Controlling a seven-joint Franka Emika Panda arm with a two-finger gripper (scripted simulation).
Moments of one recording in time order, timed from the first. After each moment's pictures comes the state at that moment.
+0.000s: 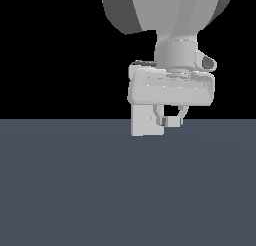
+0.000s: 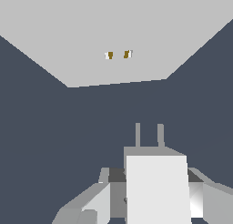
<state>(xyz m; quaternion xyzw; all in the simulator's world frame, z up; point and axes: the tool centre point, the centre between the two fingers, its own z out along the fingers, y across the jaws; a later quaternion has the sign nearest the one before) 0.001 -0.098 0.092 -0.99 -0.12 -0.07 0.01</state>
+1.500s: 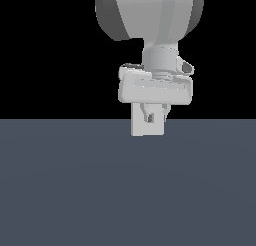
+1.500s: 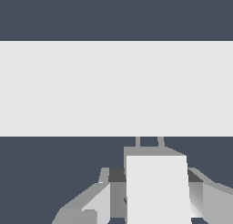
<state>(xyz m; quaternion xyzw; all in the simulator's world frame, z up) 0.040 -0.072 0.100 -0.98 -0.16 -0.07 0.01</state>
